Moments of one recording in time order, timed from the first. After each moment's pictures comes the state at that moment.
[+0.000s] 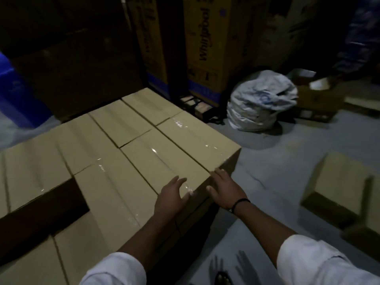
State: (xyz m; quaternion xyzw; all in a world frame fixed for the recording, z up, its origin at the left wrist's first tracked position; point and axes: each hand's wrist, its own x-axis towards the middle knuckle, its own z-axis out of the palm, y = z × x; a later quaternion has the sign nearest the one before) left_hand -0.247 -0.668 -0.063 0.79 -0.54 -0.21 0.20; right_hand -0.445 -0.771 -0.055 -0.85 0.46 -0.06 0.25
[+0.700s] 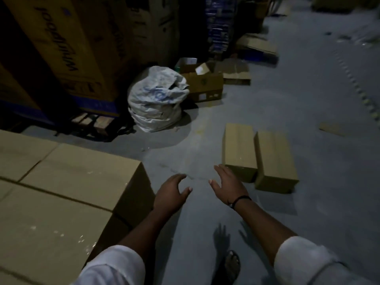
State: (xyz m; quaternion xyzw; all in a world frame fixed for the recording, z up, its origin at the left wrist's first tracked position) left_hand -0.542 -0.875 -0.069 0.59 -0.73 -0.29 0.17; right_hand -0.766 -0.858 -0.067 -0.64 0.71 -0.16 0.24
